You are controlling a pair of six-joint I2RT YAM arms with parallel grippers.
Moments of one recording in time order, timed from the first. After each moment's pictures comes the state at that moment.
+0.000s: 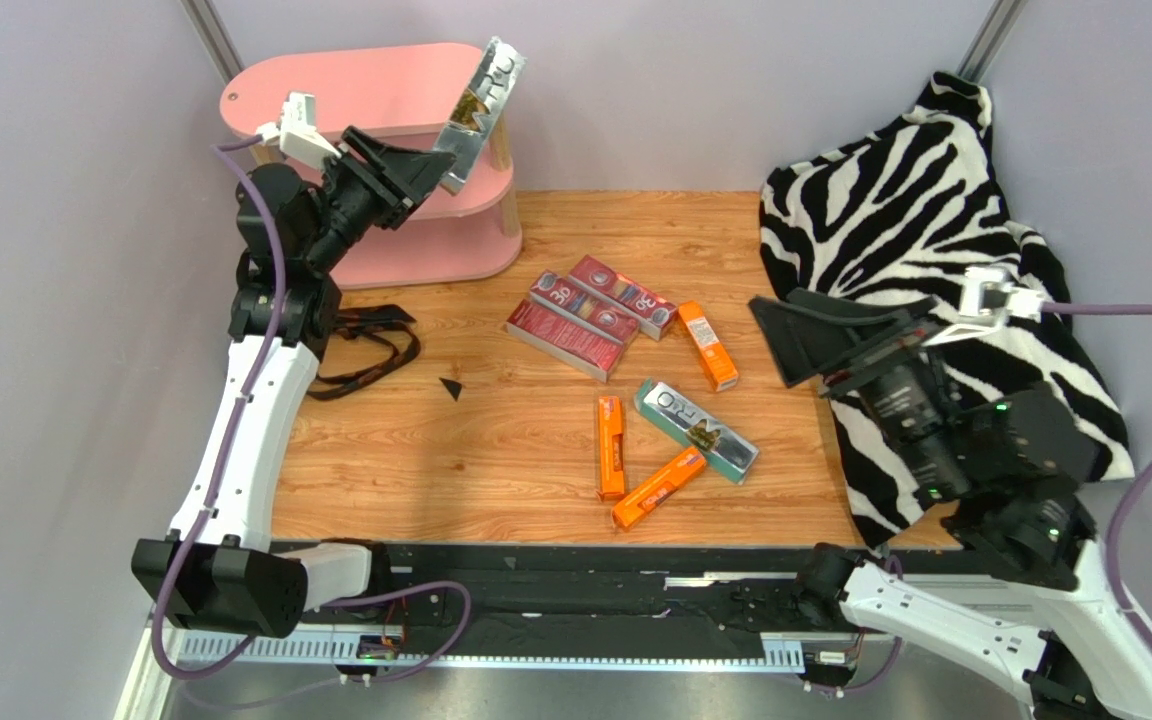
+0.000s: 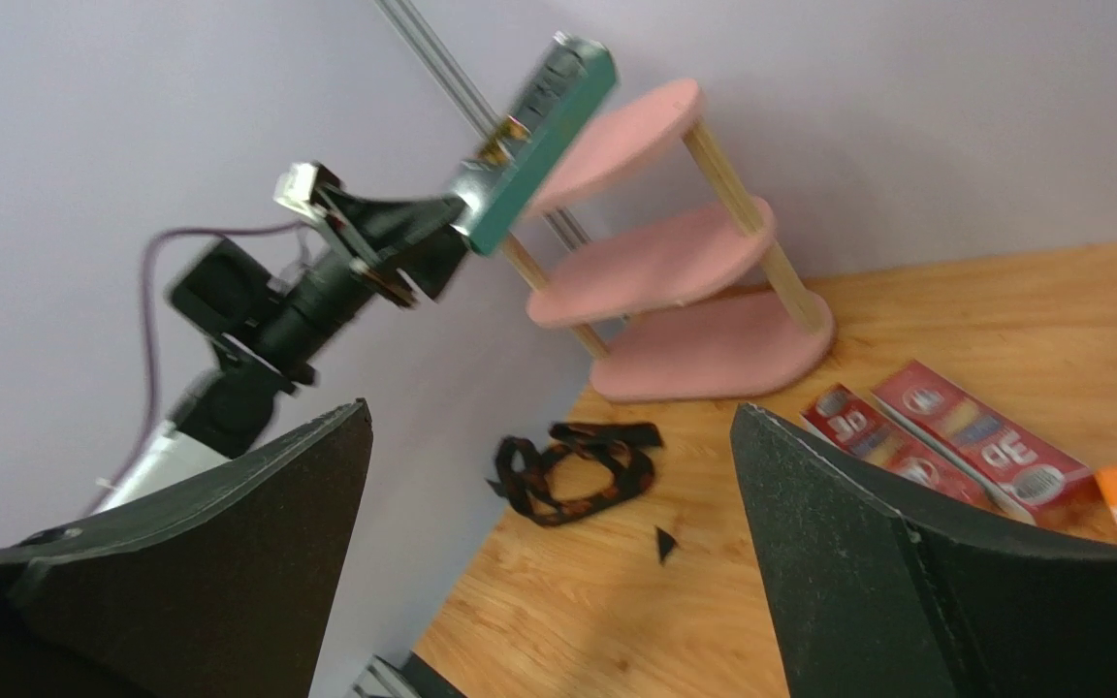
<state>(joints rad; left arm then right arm) -0.09 1.23 1.37 -0.04 0.43 -0.91 0.92 0.61 1.22 -0.30 0.37 0.57</state>
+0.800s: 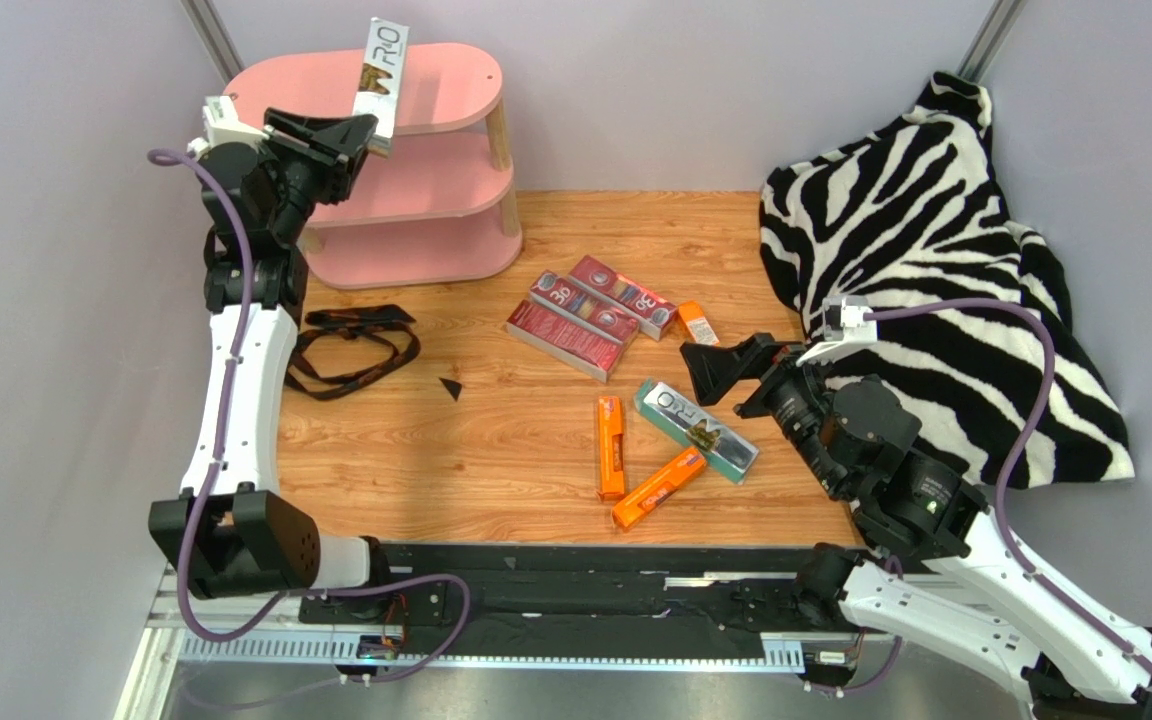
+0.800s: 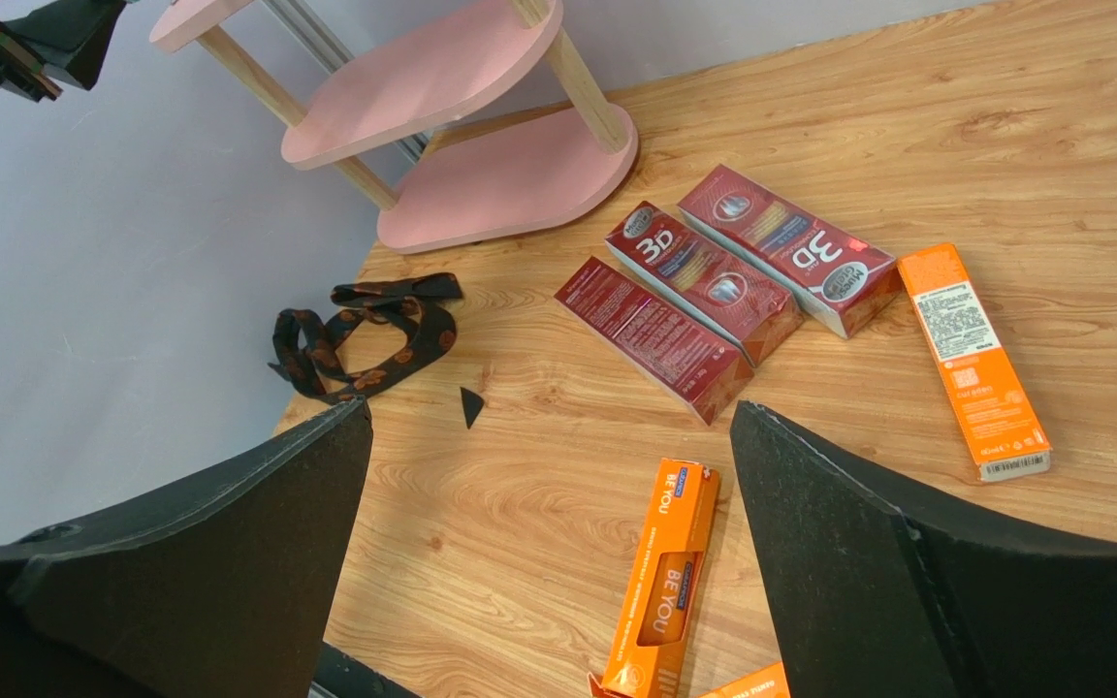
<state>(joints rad) 0.11 1.34 1.43 -0.03 0.29 -1.14 0.92 0.62 0.88 -0.32 0.49 0.57</state>
